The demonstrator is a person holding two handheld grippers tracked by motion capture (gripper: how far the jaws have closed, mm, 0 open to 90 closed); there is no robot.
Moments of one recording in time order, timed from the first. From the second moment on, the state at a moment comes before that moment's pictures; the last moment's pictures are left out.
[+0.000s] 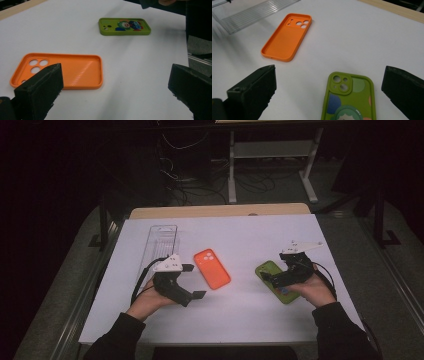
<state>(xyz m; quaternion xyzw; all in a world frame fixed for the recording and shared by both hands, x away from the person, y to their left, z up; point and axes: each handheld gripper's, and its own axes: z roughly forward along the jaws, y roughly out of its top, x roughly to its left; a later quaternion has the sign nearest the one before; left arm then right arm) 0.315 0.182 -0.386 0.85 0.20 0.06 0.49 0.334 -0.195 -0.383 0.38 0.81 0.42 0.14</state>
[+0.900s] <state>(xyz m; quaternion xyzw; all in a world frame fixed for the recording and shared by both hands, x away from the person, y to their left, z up) 0.312 0.179 -0.391 0.85 0.20 0.05 0.48 0.369 -0.197 -0.360 0.42 0.78 0.43 0.18</state>
